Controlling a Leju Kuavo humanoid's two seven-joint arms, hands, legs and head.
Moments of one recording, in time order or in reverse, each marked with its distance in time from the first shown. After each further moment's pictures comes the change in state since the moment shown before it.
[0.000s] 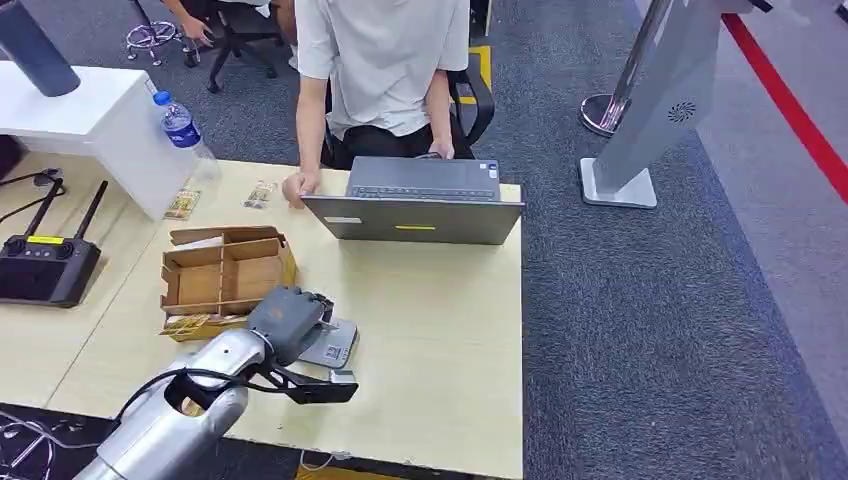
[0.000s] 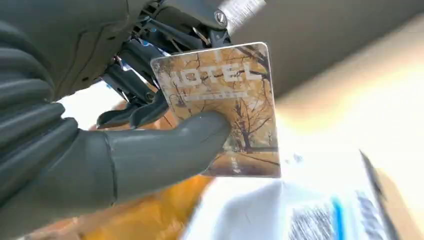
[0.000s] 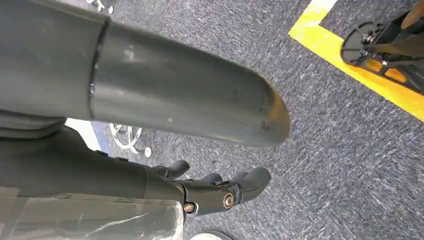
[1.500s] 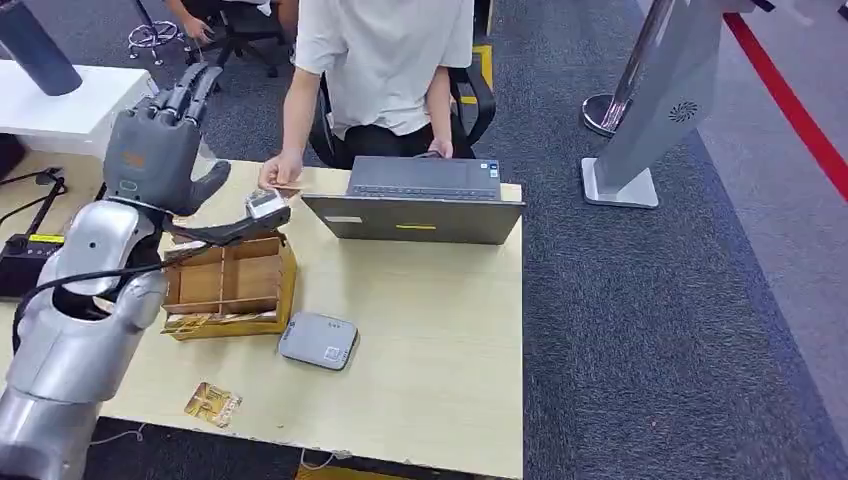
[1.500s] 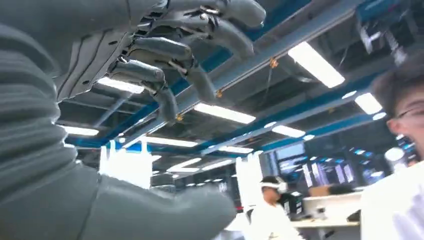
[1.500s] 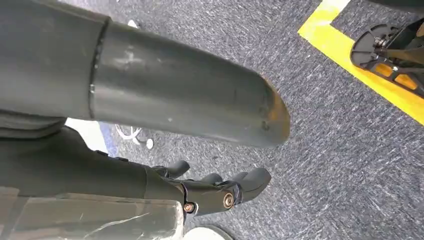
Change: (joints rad) left arm -0.213 0.052 0.293 -0.238 -0.092 0.251 0.058; right arm 0.013 -0.005 0.064 0.005 -0.017 0.000 0.002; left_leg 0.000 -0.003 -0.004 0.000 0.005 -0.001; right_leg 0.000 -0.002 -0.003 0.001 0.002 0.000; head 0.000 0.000
